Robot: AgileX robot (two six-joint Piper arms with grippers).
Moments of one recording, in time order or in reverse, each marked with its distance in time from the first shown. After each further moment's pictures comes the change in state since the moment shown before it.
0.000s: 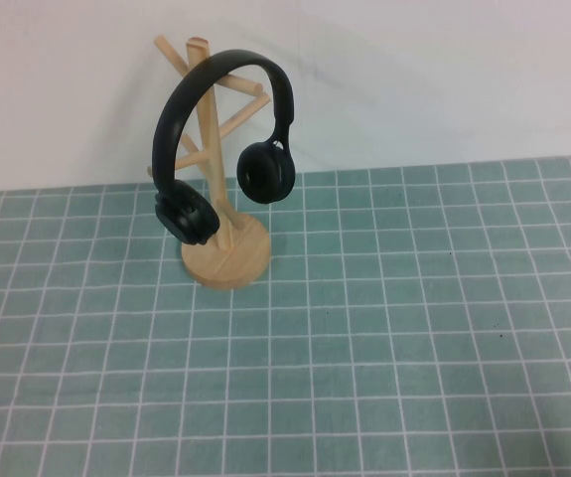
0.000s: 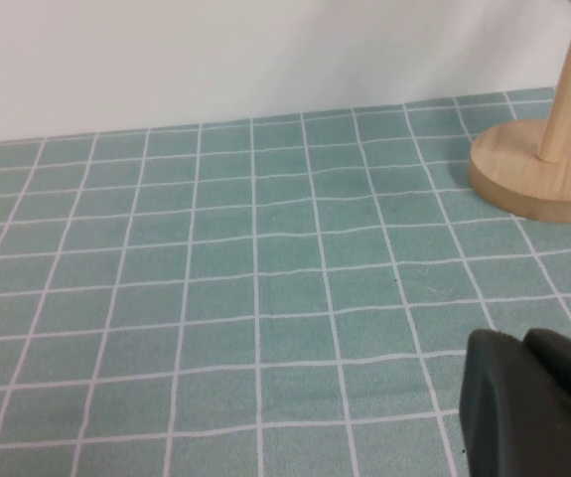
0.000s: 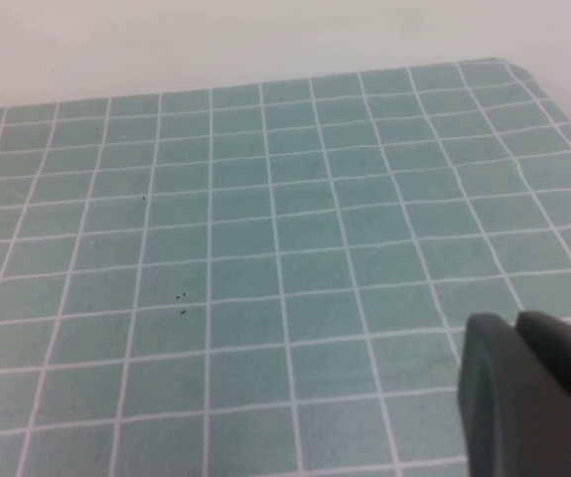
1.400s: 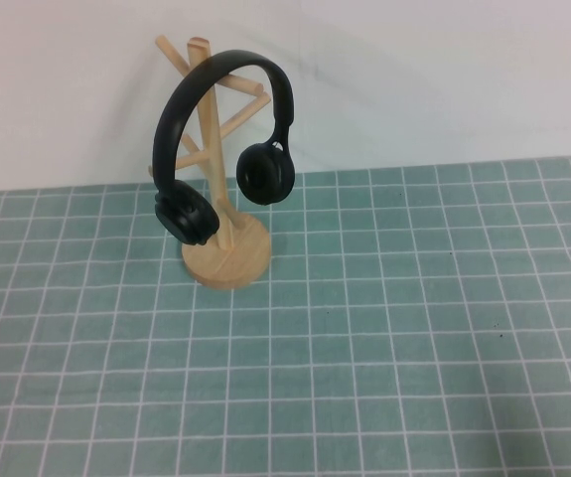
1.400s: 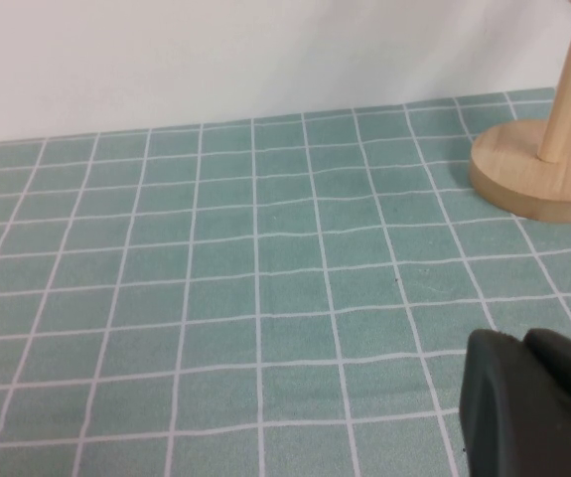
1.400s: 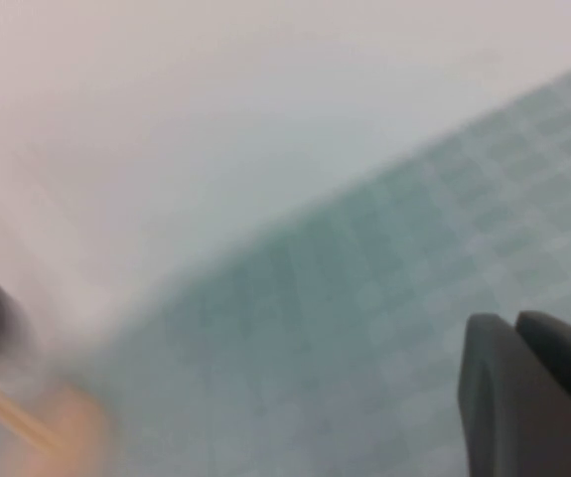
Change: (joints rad) right arm 0.000 0.000 0.000 0.665 -0.218 0.099; left arm 0.000 0.000 0.000 0.000 0.000 0.000
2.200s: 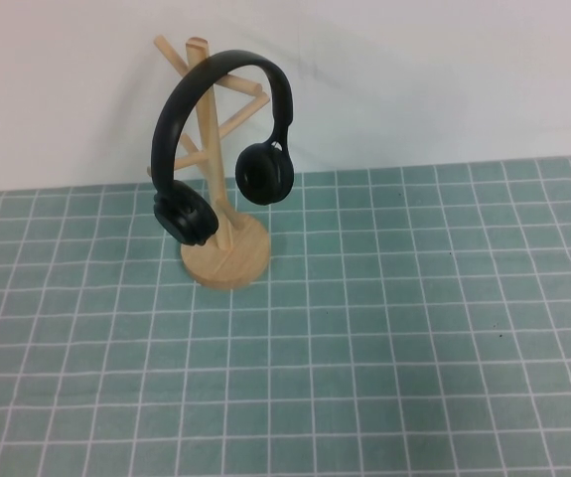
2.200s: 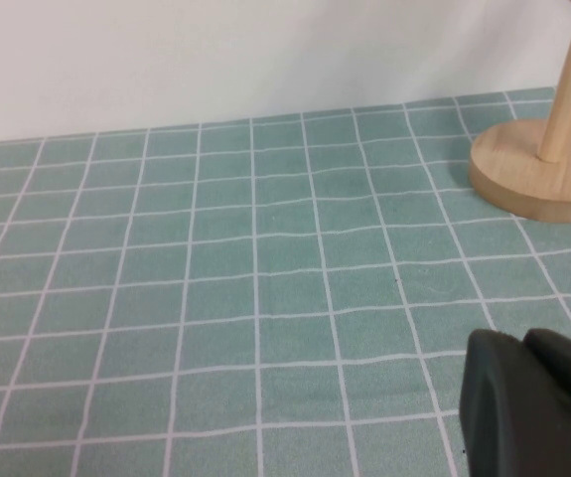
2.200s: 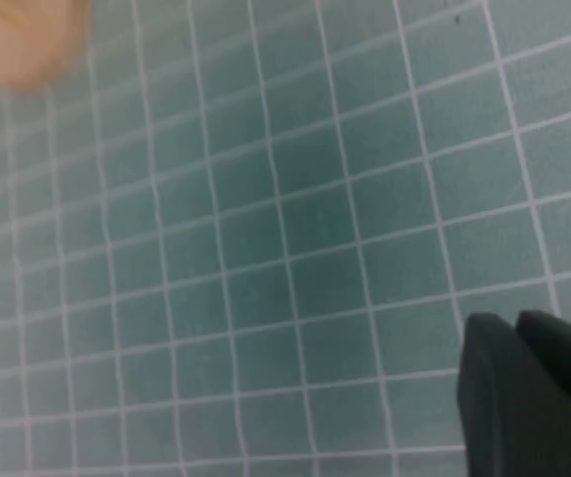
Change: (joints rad) right arm 0.000 0.865 -0.600 -0.121 0.737 -0.258; left arm 0.000 0.000 0.000 0.000 0.000 0.000
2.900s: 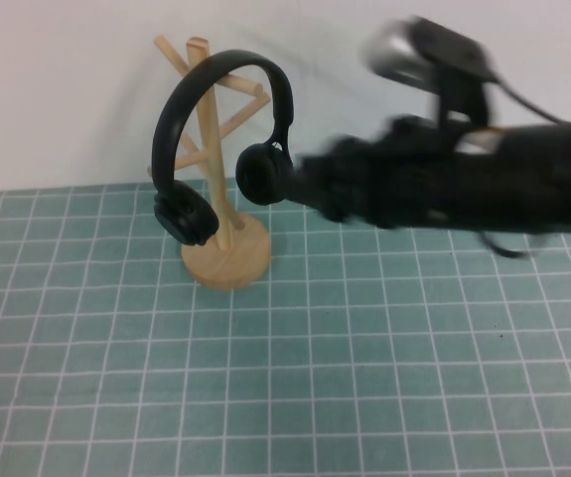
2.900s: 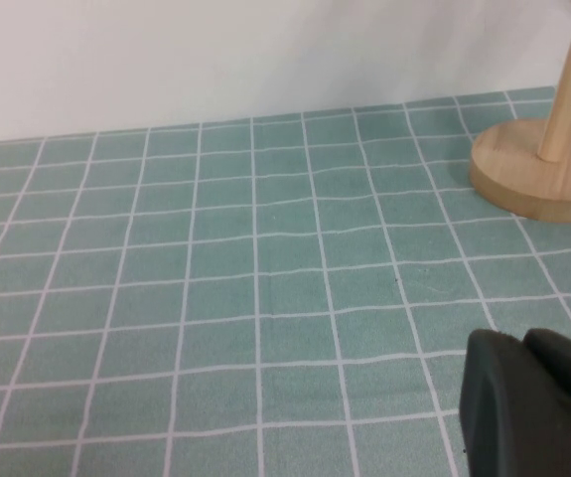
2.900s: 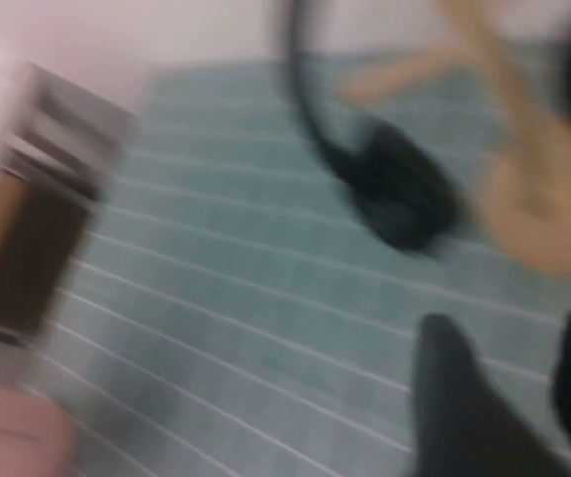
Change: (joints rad) right arm 0.759 0.624 -0.658 0.278 -0.609 -0.060; left arm 0.000 0.000 0.000 0.000 0.000 0.000
